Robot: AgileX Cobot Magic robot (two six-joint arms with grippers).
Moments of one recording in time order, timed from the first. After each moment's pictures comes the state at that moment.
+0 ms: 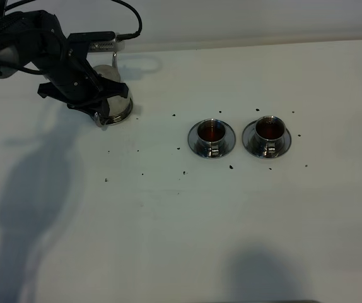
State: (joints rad) left arm -0.17 2.25 -1.77 -0.15 0.83 0.05; right arm 0.10 -0.01 -0.49 0.10 1.08 -0.19
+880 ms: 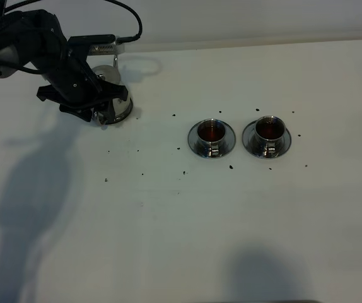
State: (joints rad) left arm -0.17 2.24 -1.77 -0.15 0.90 0.05; right arm 0.10 -0.01 -0.49 0.10 1.08 -0.19
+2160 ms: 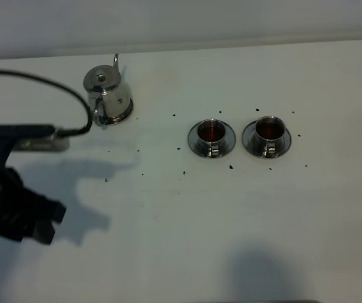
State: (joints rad) left arm -0.20 1.31 -0.81 -0.17 1.03 0.05; right arm 0.10 -0.01 -0.49 0.10 1.08 -0.19
